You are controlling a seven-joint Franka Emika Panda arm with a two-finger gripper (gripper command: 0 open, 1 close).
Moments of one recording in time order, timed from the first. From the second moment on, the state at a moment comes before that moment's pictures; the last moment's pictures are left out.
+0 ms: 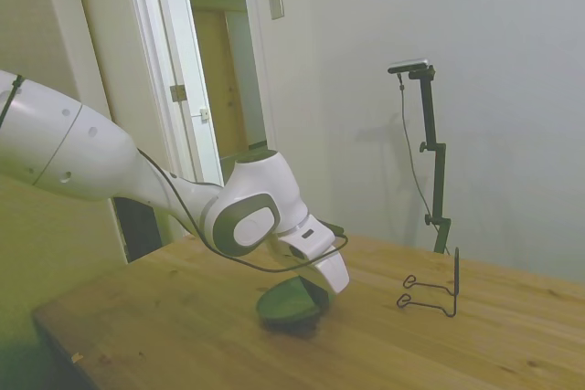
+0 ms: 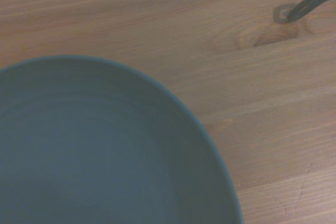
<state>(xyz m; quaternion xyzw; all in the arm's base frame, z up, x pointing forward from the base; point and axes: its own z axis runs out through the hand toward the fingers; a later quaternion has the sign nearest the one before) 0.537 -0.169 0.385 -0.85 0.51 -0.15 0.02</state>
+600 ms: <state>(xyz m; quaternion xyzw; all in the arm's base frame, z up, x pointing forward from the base) 0.550 -0.180 0.385 -0.85 0.51 -0.15 0.01</state>
